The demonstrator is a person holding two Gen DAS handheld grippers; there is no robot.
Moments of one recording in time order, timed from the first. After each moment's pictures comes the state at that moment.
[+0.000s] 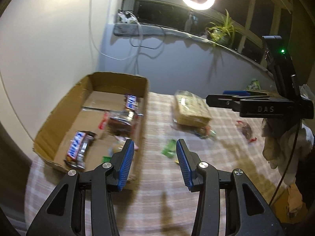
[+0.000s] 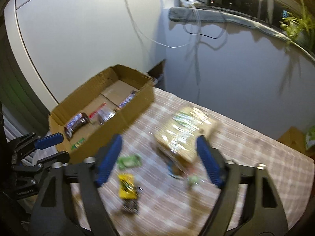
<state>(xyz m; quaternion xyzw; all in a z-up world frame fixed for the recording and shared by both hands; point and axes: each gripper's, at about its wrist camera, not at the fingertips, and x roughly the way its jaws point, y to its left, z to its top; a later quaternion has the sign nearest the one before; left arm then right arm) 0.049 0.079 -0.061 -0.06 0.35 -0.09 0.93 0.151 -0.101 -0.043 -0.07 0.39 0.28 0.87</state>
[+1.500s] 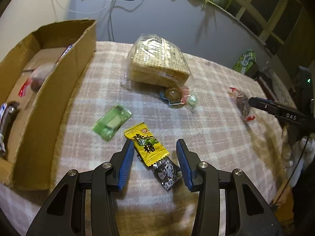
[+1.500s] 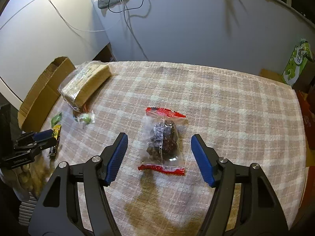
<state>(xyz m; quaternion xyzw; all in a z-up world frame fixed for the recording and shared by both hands) 0.104 -0.004 -0.129 -0.07 0.48 -0.14 0.86 0.154 -0.296 -0.112 0.01 0.47 0.17 0.86</state>
